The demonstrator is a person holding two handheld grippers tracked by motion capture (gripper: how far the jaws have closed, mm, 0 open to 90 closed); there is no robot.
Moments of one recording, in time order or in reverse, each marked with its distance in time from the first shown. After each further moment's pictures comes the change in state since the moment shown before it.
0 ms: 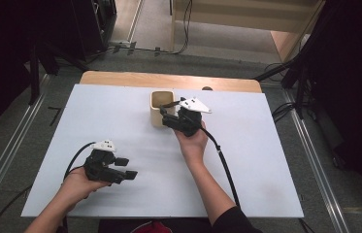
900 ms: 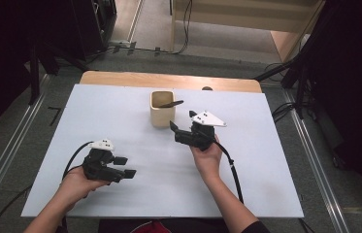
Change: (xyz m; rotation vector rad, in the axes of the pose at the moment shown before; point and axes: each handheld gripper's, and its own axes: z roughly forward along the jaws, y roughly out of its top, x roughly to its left) left arm 0.002 0.000 -0.003 -0.013 0.010 -0.013; right arm -0.014 -0.022 -0.048 0.057 0.072 -0.044
